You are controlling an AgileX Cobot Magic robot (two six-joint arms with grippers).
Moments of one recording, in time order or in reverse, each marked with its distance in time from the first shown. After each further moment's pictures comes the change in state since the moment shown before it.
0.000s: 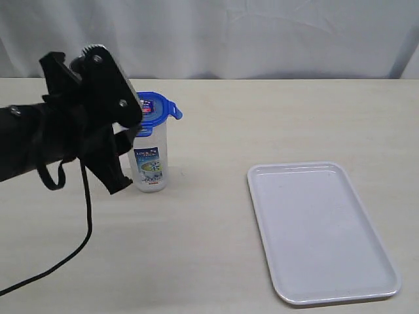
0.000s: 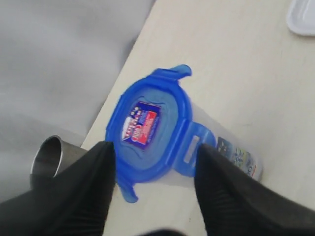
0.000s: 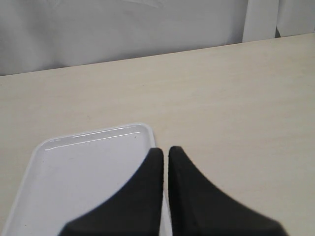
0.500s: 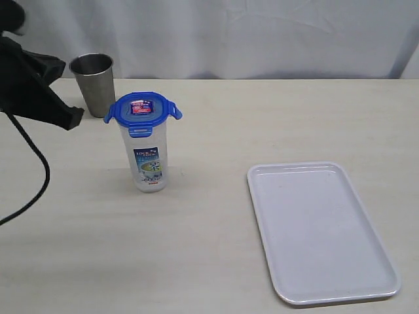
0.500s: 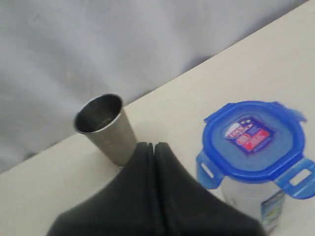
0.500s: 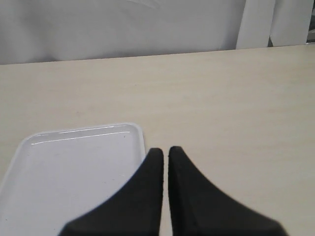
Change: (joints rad) left arm 0.283 -0.186 0.000 -0.169 0.159 -0.225; right arm 0.000 0.000 0.000 -0.065 0.000 -0.014
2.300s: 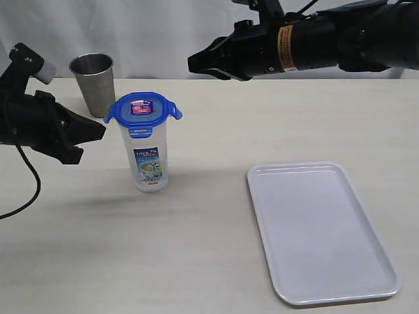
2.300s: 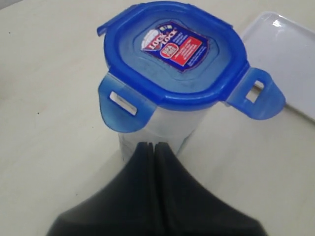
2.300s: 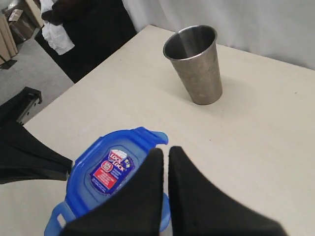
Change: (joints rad) left arm 0.407 0.422 -0.084 0.187 0.833 -0.017; right arm 0.350 1.801 -1.368 -1.496 -0.943 1.567
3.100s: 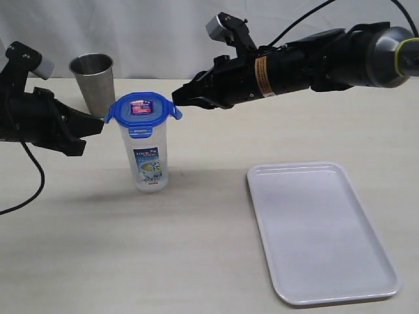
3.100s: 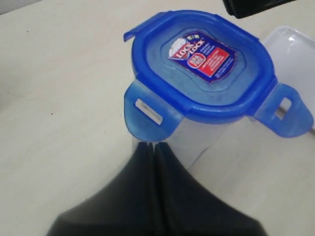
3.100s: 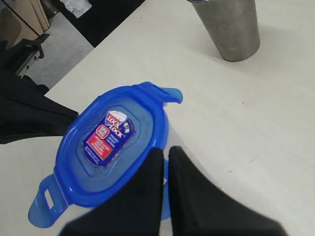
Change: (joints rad) left arm 0.000 0.012 0.000 -0.083 -0.033 0.022; right arm 0.016 0.157 -0.059 -0.015 -0.113 0.025
